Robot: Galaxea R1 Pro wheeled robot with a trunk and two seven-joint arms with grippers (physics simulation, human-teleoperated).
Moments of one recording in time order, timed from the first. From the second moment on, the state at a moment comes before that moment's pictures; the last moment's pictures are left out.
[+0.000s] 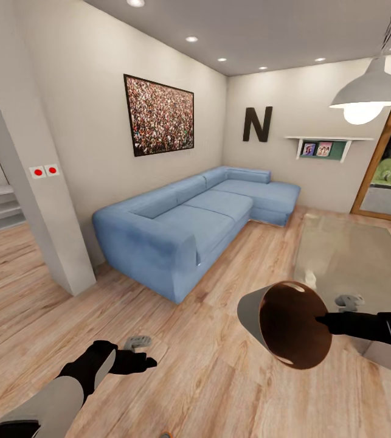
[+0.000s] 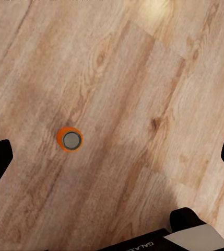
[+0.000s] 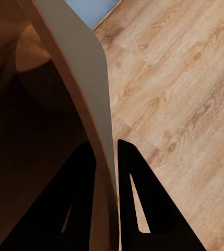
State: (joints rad) left arm -0.71 0.02 0.03 -0.33 -0.01 0.56 -0.37; right arm -0.46 -0.35 -0.35 -1.32 0.31 0.93 0.97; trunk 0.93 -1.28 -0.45
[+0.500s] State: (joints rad) left arm -0.71 0.02 0.03 -0.33 -0.01 0.55 -0.37; right arm -0.46 -0.35 -0.34 -1.33 0.31 0.93 0.97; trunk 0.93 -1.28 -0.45
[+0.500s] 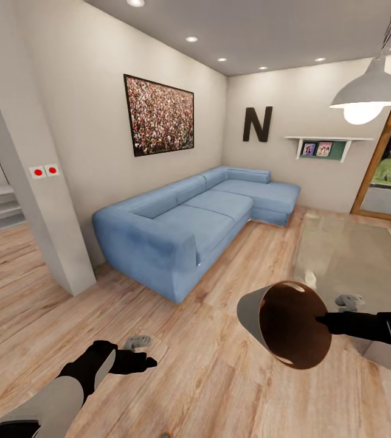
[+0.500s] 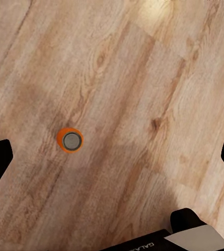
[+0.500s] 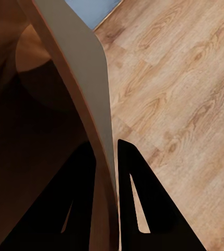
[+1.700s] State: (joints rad) left arm -0.71 0.01 0.03 -0.33 -0.01 0.55 -0.37; right arm -0.46 -0.35 -0.35 -1.34 0.30 0.94 0.97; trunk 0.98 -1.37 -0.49
